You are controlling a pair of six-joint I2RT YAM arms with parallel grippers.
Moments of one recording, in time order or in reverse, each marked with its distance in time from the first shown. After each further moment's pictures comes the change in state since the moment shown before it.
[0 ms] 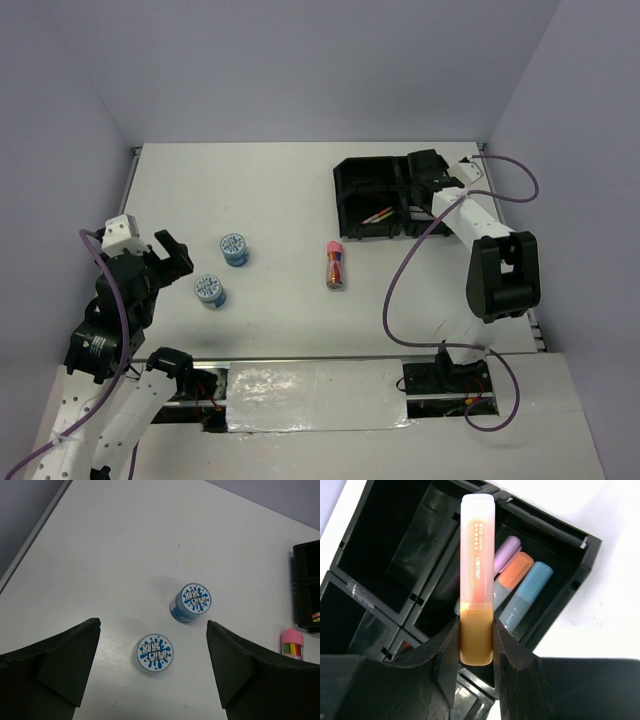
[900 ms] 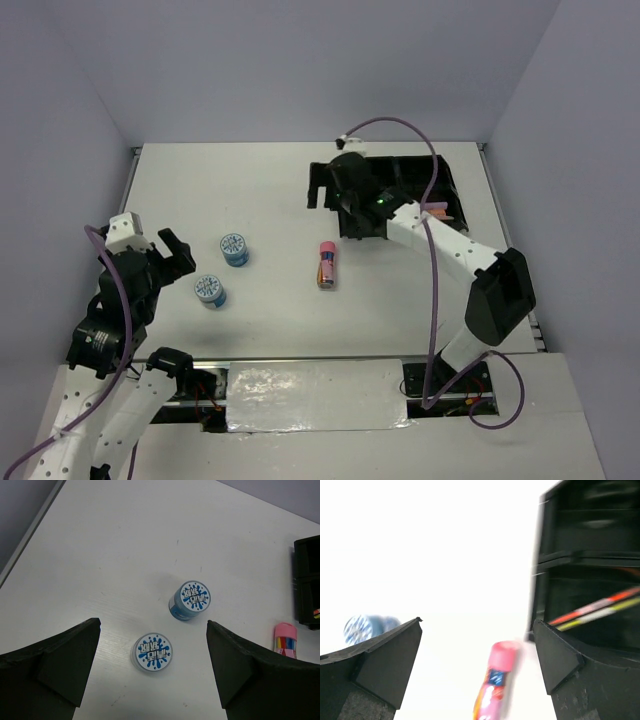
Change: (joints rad) left arm 0.000 0.020 -0.002 0.008 0.016 0.003; right arm 0.453 -0.106 0.078 0.192 -0.370 -0.567
